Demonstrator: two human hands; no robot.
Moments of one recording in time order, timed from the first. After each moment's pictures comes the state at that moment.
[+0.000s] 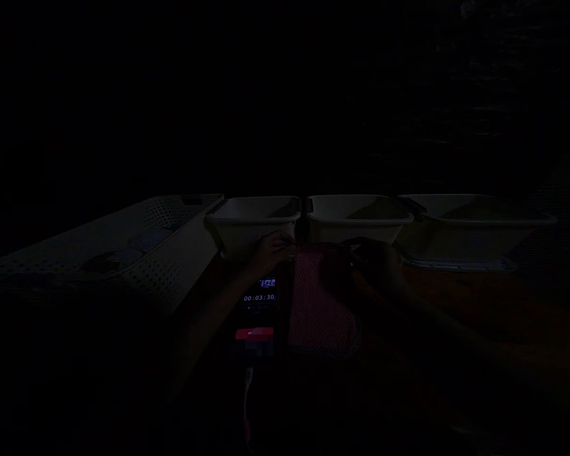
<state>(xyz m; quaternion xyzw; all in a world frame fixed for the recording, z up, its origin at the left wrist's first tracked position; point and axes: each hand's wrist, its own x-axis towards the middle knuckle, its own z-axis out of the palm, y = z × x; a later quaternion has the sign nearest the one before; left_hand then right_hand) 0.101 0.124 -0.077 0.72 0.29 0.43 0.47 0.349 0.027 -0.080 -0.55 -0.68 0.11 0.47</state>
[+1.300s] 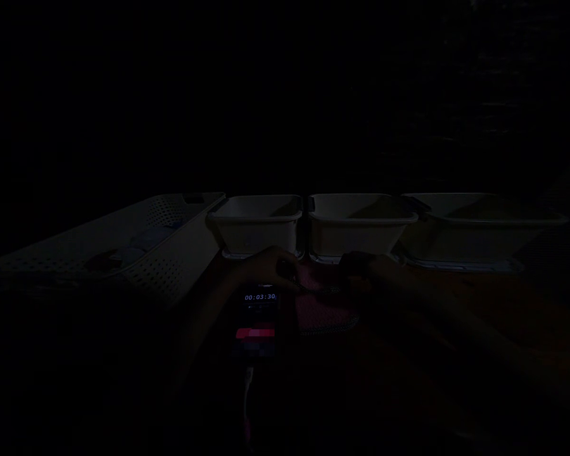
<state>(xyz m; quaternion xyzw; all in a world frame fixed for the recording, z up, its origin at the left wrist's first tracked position) 0.082 0.099 -0.055 0.88 0.22 0.14 0.39 0.351 0.003 -0.052 -0.47 -0.87 0.07 0.16</state>
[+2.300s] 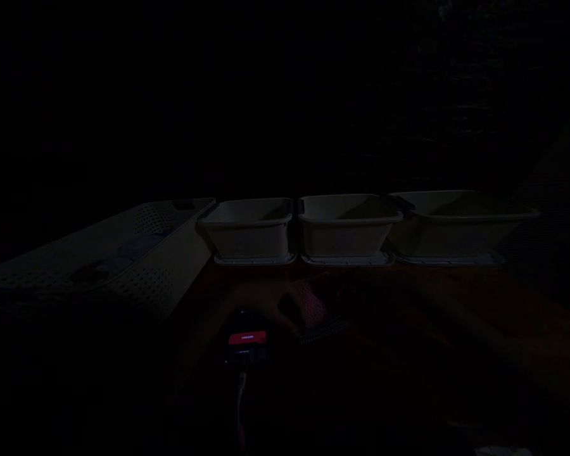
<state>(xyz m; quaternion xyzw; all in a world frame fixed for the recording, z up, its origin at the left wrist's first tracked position) 0.089 0.063 -0.052 0.90 0.21 0.00 0.38 0.353 -0.008 -0.047 -0.42 -0.87 0.24 0.11</state>
